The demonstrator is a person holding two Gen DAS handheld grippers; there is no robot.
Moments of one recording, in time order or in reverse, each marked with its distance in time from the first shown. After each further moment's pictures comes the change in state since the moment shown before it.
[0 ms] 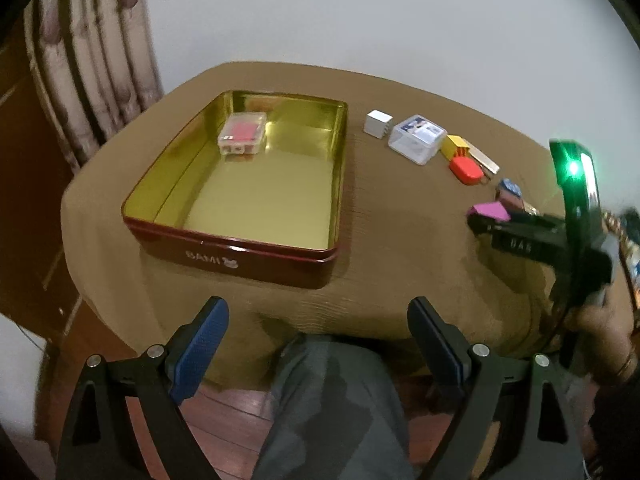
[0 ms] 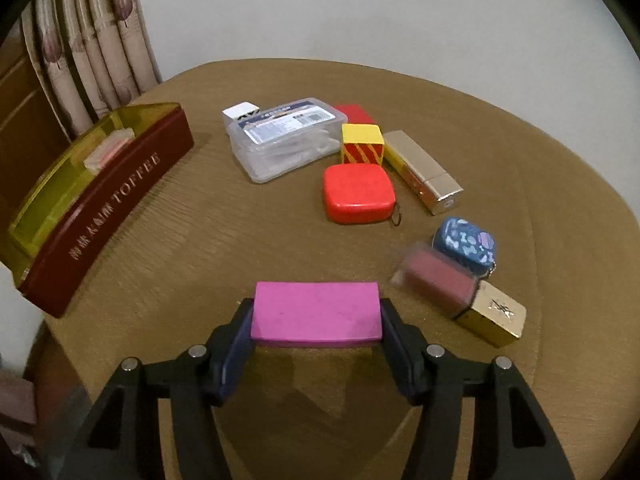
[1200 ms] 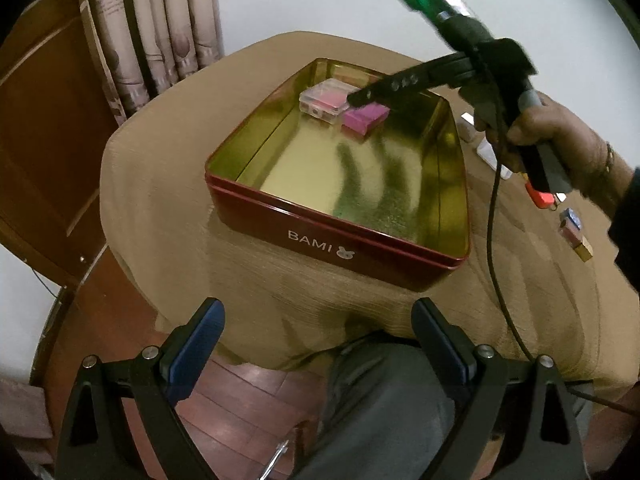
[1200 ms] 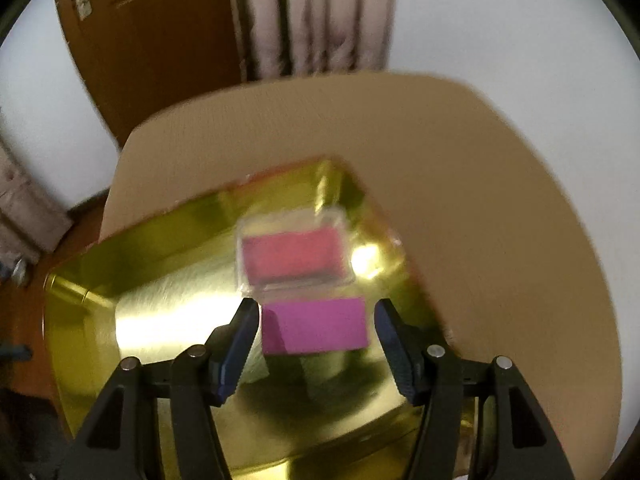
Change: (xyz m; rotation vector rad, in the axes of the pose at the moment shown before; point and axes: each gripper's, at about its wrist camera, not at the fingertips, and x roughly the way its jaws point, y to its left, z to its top) left arm 0.024 0.071 0.000 -0.193 0.084 0.099; right arm 0.085 0.227 0.177 -0.665 0.058 0.357
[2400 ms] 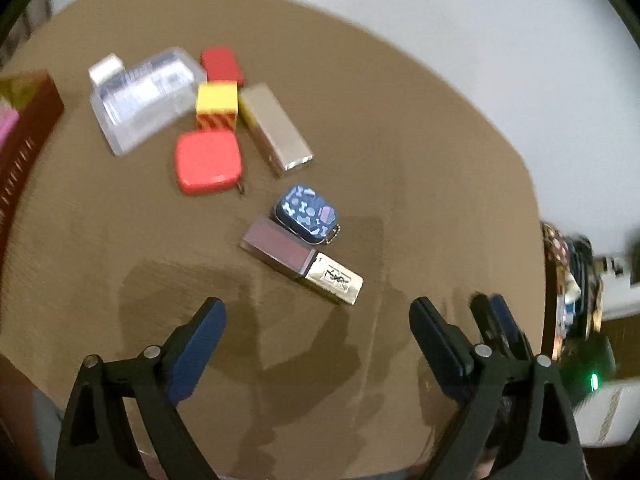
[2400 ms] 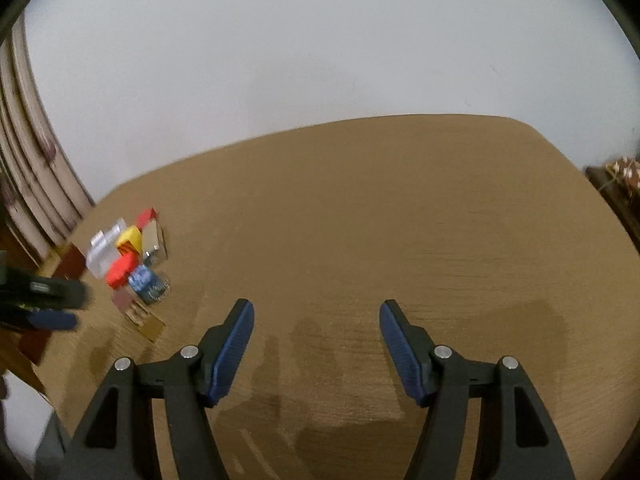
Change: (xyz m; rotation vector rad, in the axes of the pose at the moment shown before) left arm 0.086 -0.343 0.064 0.023 0.336 -0.320; right arm -0.264 -0.147 -0.494 0.989 -0.358 -0.465
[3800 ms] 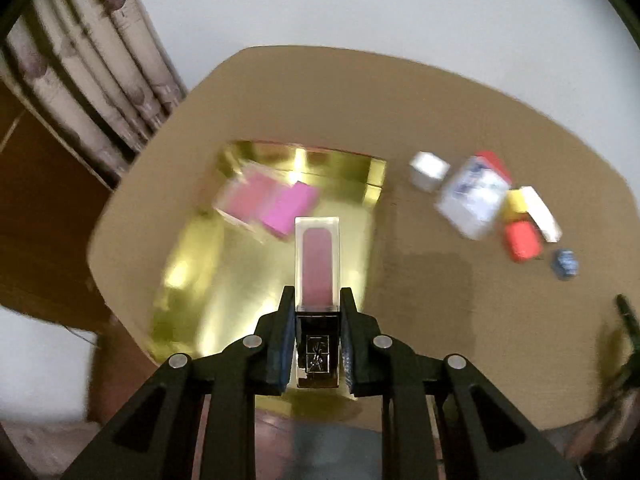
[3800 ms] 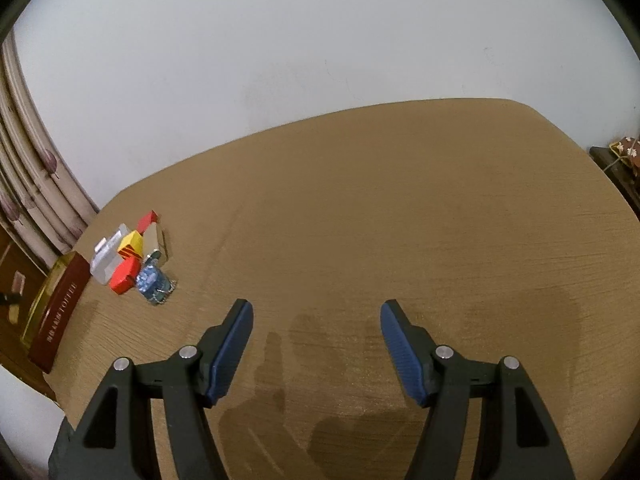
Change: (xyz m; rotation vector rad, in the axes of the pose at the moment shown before) left arm -0.177 0.193 0.043 0.119 -0.172 0.451; right arm 0.015 0.005 0.000 0.038 0.043 0.014
